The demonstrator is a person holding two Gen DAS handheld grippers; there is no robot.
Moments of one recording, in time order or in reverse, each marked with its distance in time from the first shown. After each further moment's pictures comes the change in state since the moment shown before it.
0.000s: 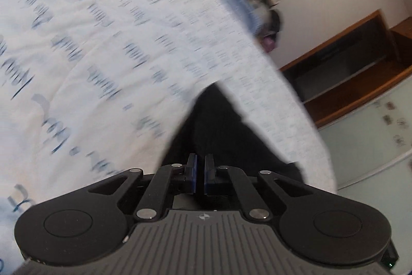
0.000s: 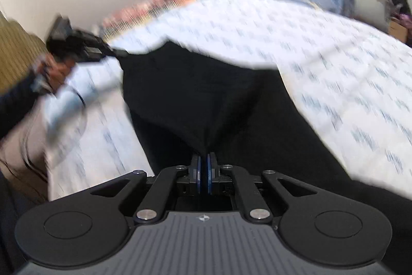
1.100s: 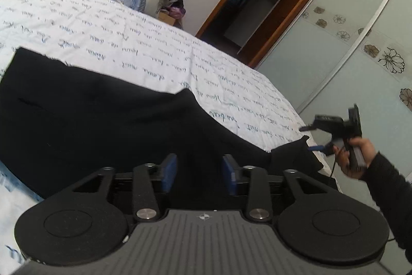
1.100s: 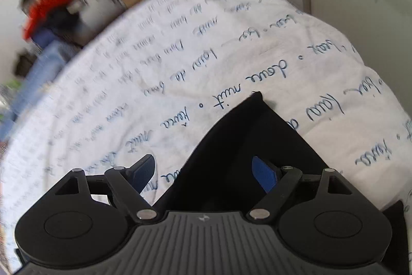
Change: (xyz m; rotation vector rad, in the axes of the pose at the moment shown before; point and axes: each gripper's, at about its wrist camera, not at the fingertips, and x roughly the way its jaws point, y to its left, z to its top) left arm 0.051 -0.170 -0.130 0.490 0.031 -0.240; right arm -0.098 -0.271 -0.061 1.145 -0.126 -0.572
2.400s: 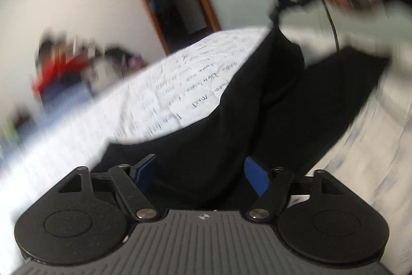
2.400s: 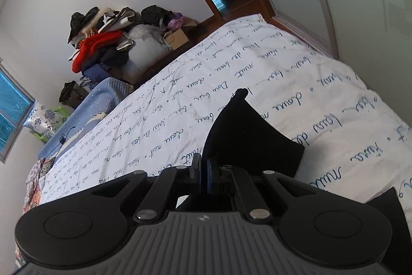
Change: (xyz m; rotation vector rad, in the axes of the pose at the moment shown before) left arm 0.093 -0.194 -0.112 1.031 -0.035 0.328; right arm -0.072 -0.020 -0.039 -0.007 -0.243 0.246
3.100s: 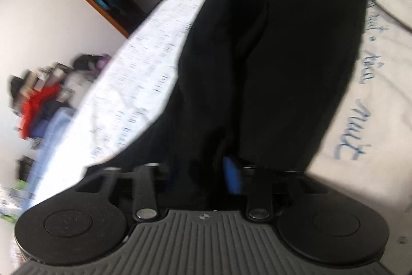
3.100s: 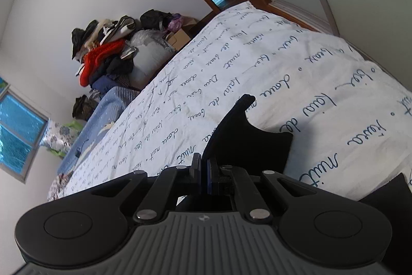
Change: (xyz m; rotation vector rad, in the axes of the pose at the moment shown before) left arm 0.064 -0.026 0.009 0.254 0.158 -0.125; right arm 0.010 -0.045 -0.004 0.132 0.010 0.081
